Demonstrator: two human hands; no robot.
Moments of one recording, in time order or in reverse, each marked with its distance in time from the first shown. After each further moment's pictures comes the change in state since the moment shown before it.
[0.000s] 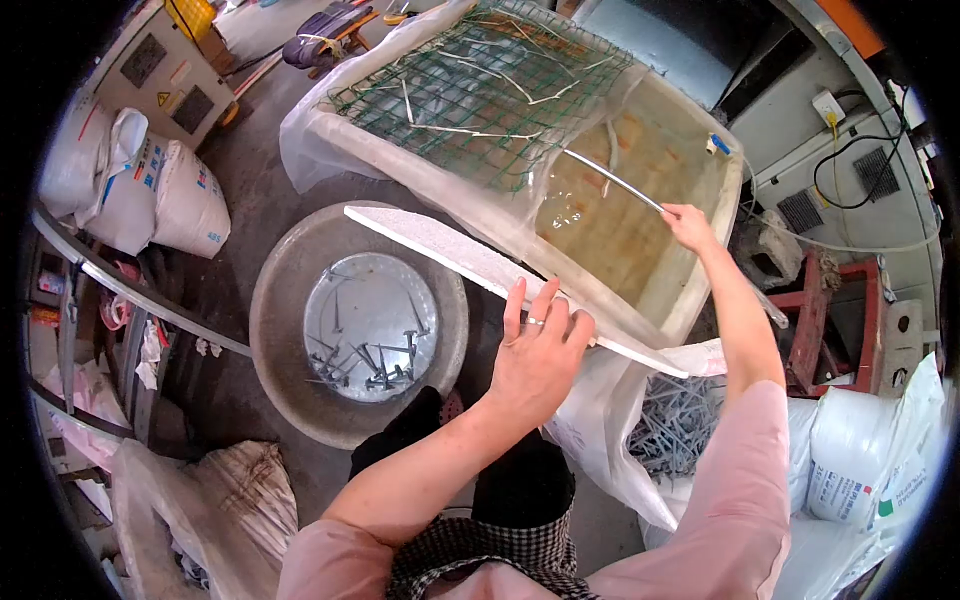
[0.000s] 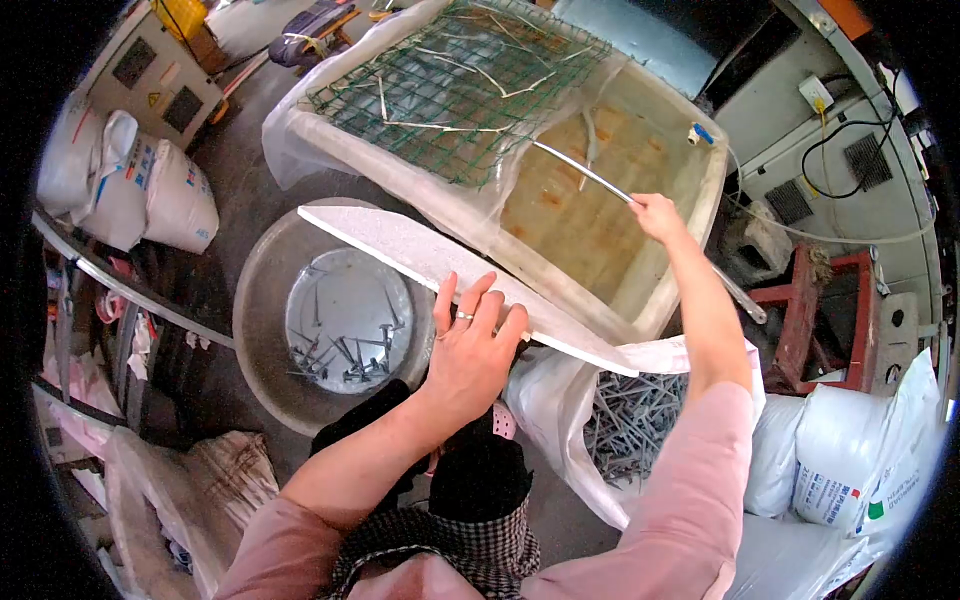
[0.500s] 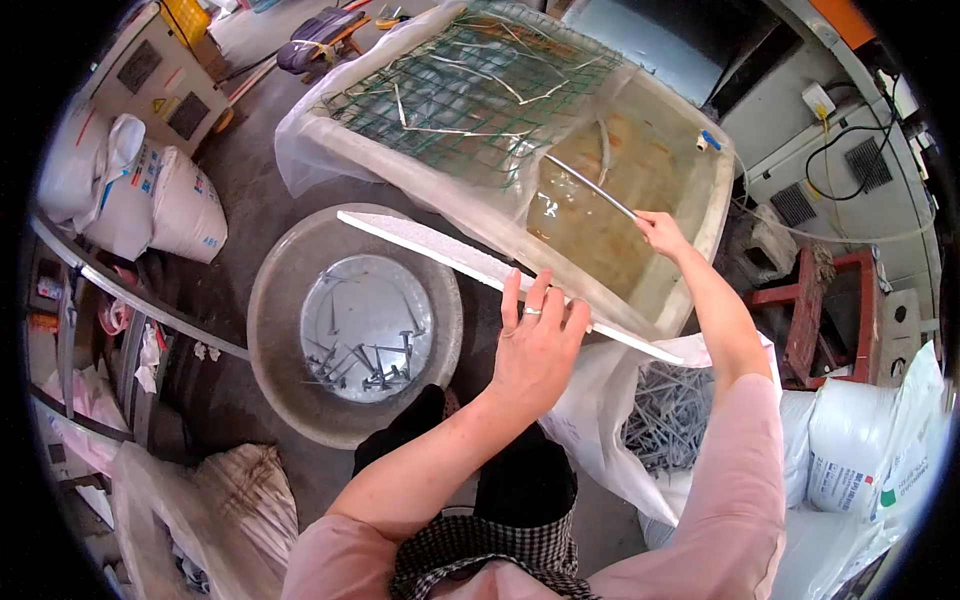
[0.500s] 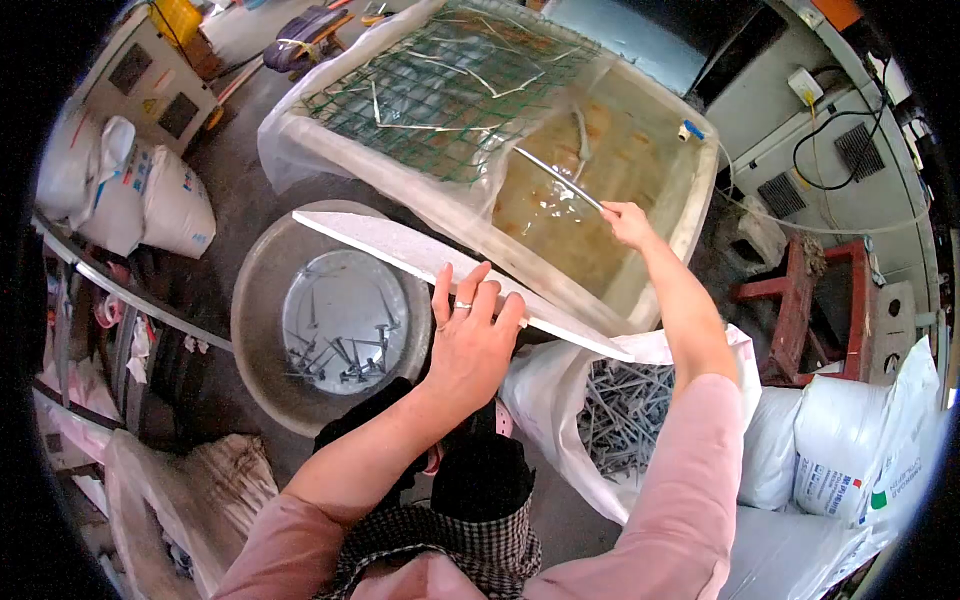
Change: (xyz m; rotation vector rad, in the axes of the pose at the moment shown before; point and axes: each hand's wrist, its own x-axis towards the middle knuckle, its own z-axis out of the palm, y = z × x) left_hand 0.004 0.008 0.007 -0.015 0.037 -0.035; right_hand -0.004 -0.001 0.047 0.390 -0.126 0.125
